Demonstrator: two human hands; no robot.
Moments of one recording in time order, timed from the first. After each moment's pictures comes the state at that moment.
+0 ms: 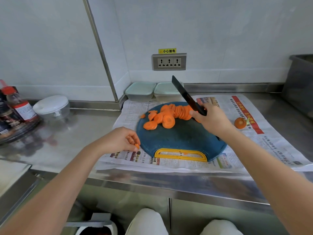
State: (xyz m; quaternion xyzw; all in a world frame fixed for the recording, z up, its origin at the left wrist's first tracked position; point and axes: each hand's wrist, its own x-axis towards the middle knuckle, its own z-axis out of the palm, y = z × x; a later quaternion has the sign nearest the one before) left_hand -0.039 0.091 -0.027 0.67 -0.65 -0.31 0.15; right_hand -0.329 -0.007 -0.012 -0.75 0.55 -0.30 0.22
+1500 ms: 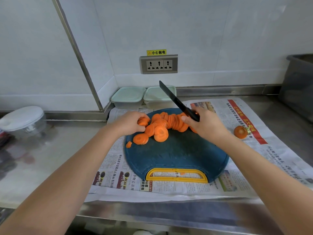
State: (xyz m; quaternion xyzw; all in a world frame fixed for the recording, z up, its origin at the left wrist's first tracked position) left_hand -0.058 -0.048 -0.023 0.65 -0.73 -0.20 0.12; right_hand -0.321 -0.049 -0.022 -0.77 0.53 -0.30 0.18
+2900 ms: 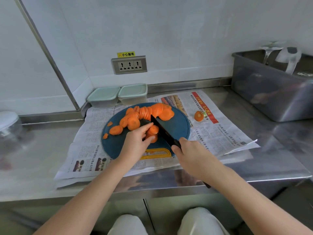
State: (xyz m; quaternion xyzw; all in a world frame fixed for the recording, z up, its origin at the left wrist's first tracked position) left_hand -0.184 0.054 -0.073 0.56 -0.69 -0.21 0.42; right_hand -0.374 0.108 -0.023 -0.76 0.60 -0.14 0.23
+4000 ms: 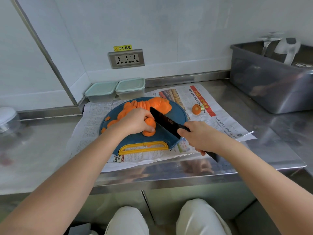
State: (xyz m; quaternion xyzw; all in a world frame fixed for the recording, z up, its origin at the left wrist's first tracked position) left_hand -0.186 0.018 -0.012 0.61 -0.77 -0.16 0.09; right_hand -0.404 0.081 -0.003 -0.73 0.59 -0.11 0.33
